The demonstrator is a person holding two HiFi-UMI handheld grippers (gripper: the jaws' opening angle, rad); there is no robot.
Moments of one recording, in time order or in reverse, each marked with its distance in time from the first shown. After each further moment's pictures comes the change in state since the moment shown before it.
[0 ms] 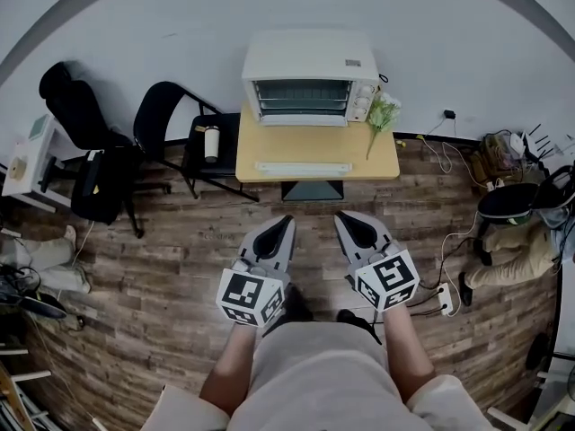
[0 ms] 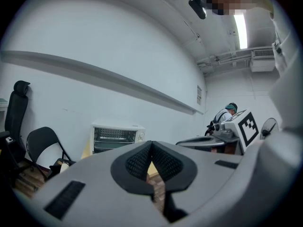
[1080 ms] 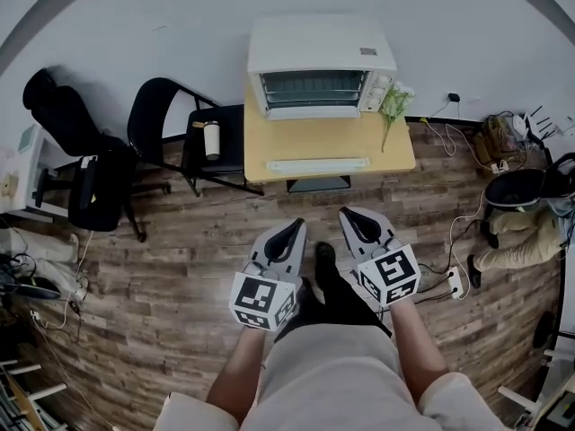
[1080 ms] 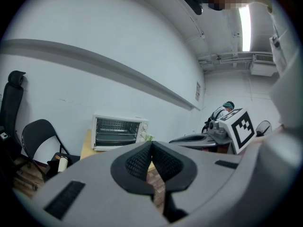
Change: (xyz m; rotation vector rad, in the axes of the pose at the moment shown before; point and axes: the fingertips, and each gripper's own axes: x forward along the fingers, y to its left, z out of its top) left arm 0.015 0.060 -0.026 -0.032 0.091 -0.061; right arm 0.076 0.003 -0.025 -0.011 0.101 -0.064
